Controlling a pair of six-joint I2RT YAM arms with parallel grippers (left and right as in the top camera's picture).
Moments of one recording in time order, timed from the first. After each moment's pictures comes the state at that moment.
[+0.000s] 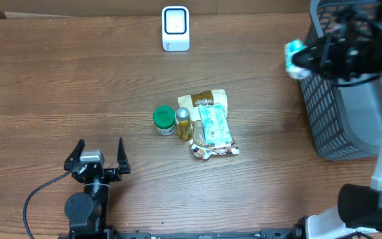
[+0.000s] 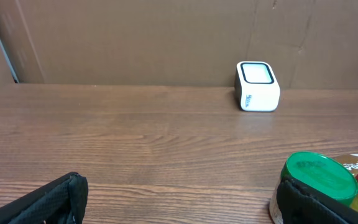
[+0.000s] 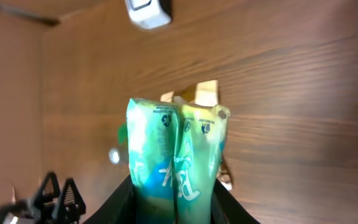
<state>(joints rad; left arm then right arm) 0.08 0.02 0.01 -0.07 0.05 -0.02 -0.13 1.72 2.03 -1.48 -0.62 0.10</state>
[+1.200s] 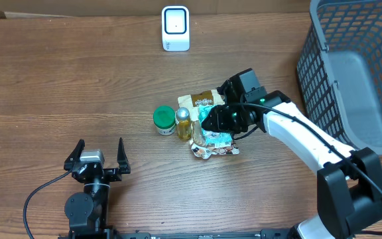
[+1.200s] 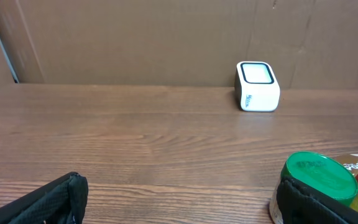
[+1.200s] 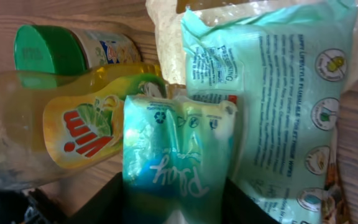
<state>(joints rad) 0.08 0.02 0.01 -0.07 0.05 -0.02 0.42 1.72 1.14 -0.61 -0.48 0.43</state>
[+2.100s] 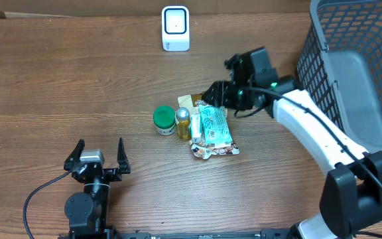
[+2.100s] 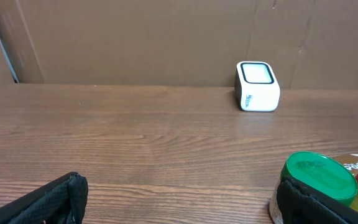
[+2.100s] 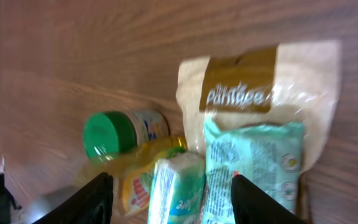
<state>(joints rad) 0.08 0.02 0.01 -0.07 0.05 -0.02 0.35 1.72 1.32 -0.62 -0.47 0.44</state>
